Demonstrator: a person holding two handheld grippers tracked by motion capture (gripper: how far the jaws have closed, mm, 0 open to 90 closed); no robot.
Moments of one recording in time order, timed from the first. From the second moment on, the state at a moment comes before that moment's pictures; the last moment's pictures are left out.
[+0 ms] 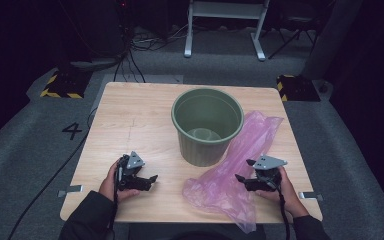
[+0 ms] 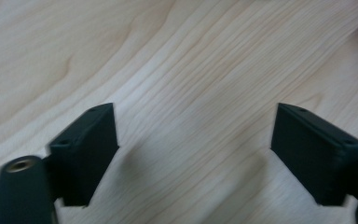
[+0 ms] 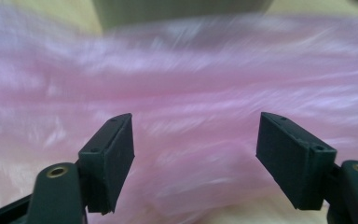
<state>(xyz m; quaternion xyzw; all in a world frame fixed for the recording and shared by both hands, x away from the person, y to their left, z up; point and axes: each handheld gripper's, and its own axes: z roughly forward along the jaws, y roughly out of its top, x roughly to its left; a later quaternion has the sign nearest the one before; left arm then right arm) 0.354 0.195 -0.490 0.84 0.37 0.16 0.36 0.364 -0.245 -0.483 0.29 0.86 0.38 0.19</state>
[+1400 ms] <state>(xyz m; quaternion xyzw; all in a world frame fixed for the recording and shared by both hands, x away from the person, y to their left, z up) 0.349 0.093 -0.499 0.89 0.25 0.10 0.37 0.380 -0.252 -0.479 0.35 0.81 0.41 0.23</state>
